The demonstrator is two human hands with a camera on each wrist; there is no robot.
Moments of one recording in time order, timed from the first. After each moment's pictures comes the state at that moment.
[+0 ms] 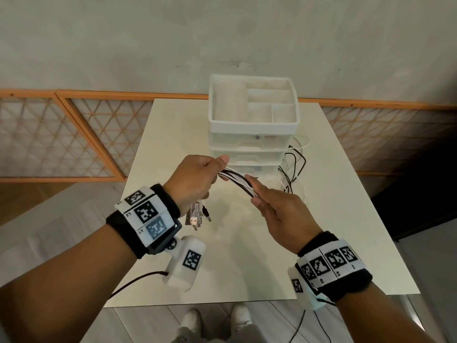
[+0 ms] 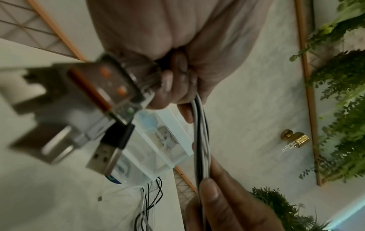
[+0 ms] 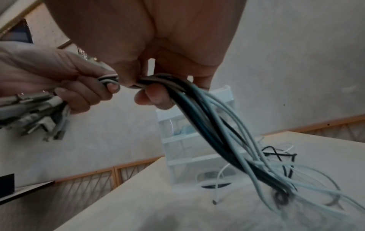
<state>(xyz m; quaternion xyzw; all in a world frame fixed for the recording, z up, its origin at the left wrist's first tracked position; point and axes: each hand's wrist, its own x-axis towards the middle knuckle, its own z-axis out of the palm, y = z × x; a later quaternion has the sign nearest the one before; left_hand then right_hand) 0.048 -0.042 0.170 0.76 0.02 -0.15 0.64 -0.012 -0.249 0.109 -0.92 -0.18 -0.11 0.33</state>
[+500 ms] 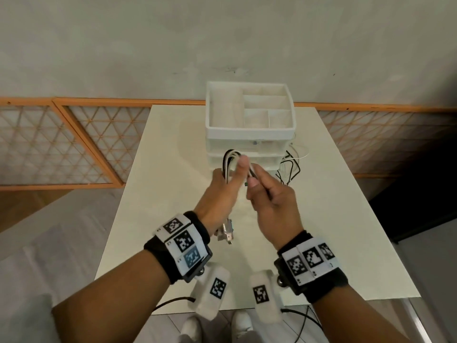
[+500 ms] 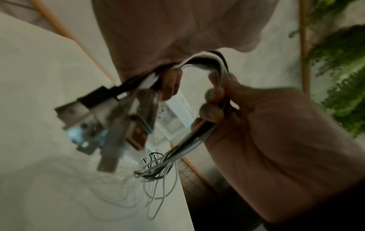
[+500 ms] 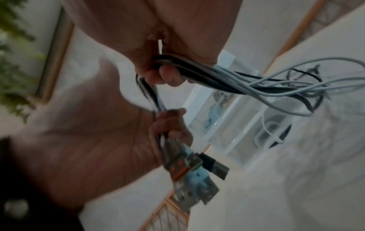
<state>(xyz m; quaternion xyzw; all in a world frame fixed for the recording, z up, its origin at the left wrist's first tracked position) 0.025 -0.087 0.161 0.74 0.01 -0.17 0.64 -0.002 -0.208 0.133 -0.78 -0.02 -0.13 0.61</state>
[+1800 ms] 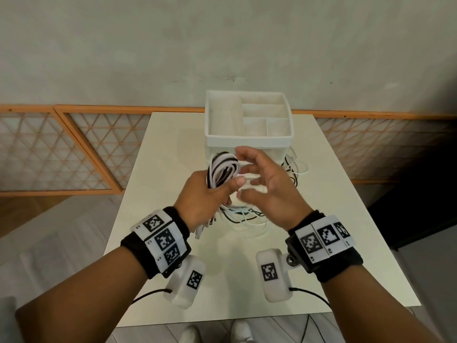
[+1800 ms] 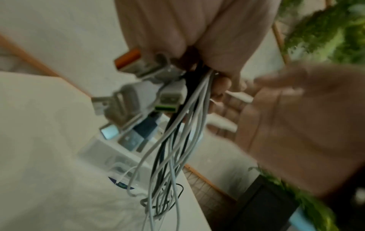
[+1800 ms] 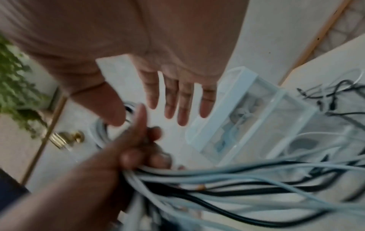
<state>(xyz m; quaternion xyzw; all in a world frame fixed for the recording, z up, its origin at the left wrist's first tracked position) 0.040 -0.058 0.170 0.79 -0.10 -0.04 0.60 0.025 -0.222 0.181 -0.82 -0.12 0.01 0.56</state>
